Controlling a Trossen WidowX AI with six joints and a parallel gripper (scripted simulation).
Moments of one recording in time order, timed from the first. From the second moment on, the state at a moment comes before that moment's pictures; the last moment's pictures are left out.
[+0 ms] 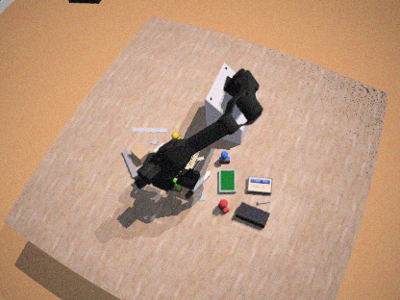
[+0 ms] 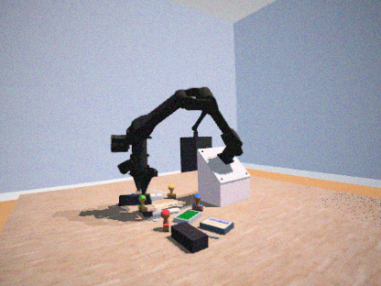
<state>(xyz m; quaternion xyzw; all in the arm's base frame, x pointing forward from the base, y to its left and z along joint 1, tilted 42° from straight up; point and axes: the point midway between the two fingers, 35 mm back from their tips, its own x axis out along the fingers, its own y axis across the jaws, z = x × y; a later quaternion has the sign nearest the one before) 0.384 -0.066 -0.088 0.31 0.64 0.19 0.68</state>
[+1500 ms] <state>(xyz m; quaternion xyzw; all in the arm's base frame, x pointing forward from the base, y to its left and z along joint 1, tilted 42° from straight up) 0.387 -0.030 -0.129 0.31 0.64 0.19 0.68</state>
